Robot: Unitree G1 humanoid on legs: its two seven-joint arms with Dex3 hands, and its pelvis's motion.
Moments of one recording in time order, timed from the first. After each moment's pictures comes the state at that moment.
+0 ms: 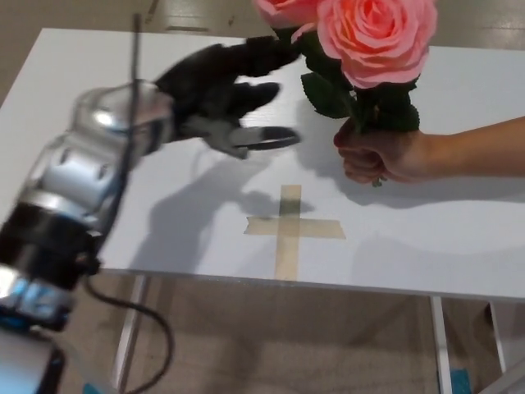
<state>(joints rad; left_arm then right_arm) -0.87 0.47 -0.27 0.39 -0.19 0.32 -0.57 -0.23 -0.27 0.10 1.33 -0.25 -0.08 0.03</state>
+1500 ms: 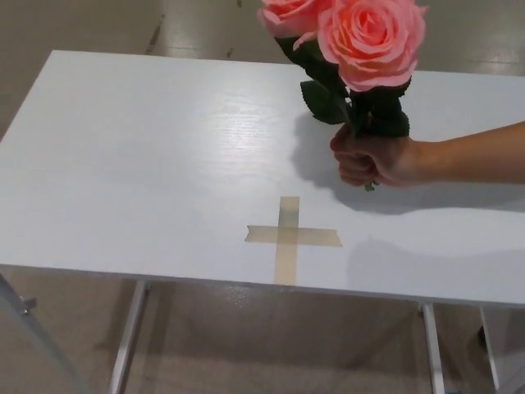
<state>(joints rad) 0.44 0.42 0.17 0.35 -0.18 -0.12 -0.59 -0.05 -0.26 0.08 1.34 -0.25 -0.10 0.02</state>
